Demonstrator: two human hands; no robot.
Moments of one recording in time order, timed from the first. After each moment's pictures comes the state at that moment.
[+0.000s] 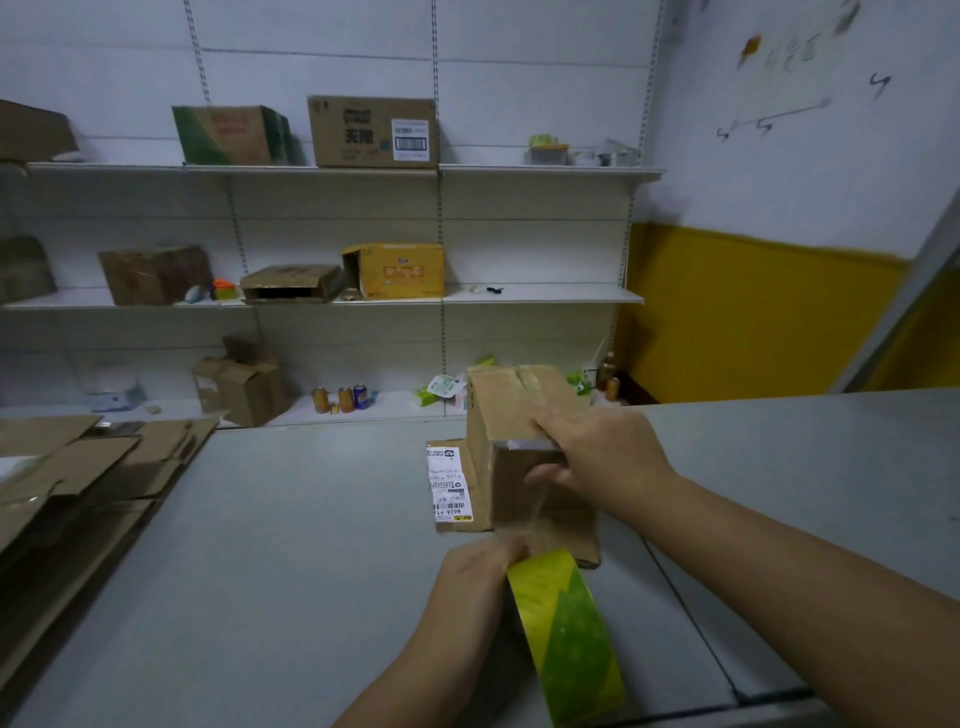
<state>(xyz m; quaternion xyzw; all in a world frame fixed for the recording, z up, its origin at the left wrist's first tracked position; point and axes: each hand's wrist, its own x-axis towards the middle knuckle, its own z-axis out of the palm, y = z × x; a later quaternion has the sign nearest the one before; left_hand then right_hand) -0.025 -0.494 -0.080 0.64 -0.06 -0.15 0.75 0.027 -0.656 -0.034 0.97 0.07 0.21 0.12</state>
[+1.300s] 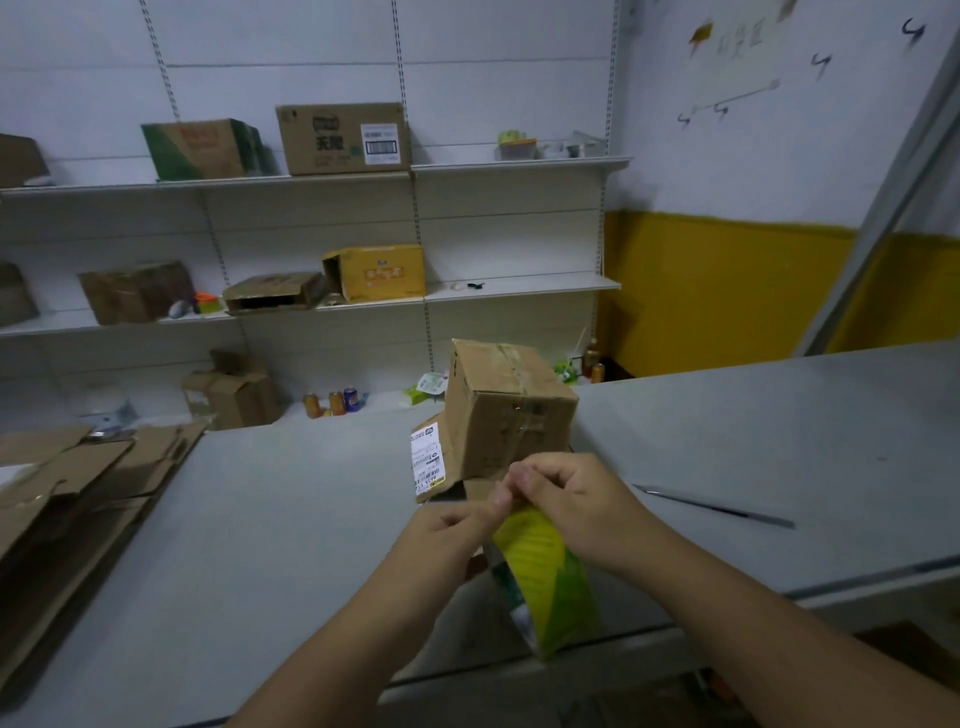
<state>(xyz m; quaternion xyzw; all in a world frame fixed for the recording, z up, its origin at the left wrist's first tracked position) -0.046 -0.480 -0.061 0.67 -0.16 -0.20 0.70 -0.062 -0.637 -0.057 0.83 0.13 0.13 -0.52</state>
